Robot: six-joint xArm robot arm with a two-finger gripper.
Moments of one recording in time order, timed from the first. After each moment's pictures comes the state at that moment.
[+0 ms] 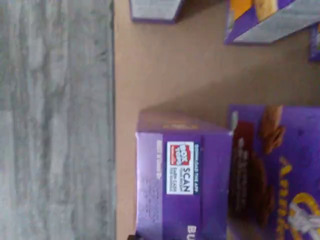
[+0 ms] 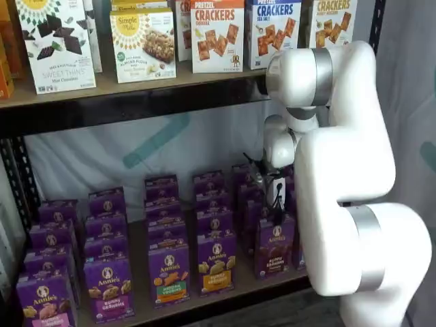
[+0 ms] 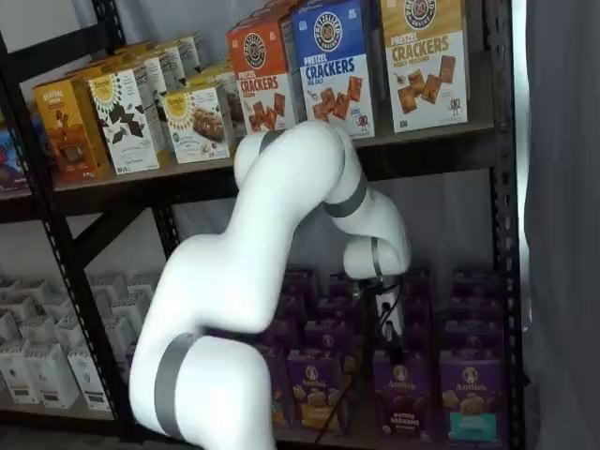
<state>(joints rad) -0.18 0.97 -1.52 -0.20 0.48 -1.58</state>
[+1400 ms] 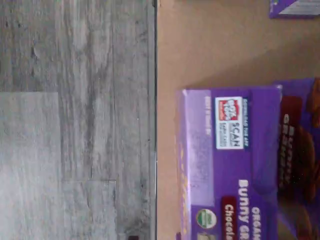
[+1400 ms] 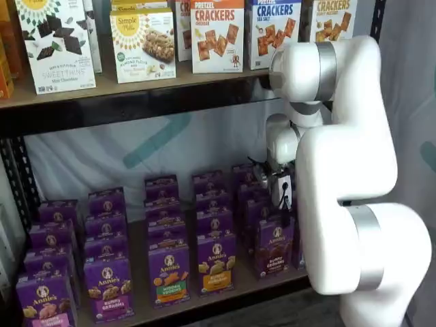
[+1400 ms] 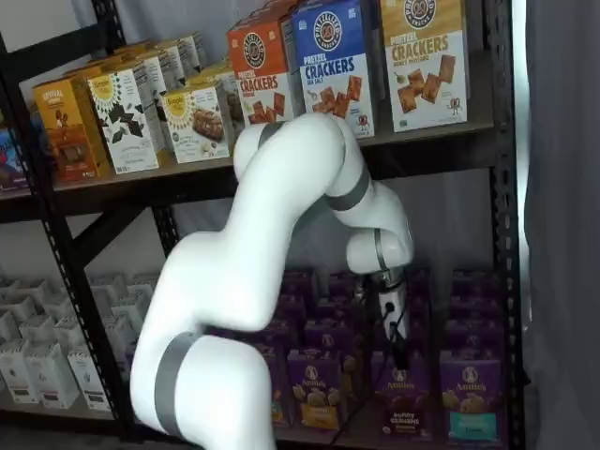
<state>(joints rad) -0.20 0.93 -1.48 -0.24 0.57 -1.55</state>
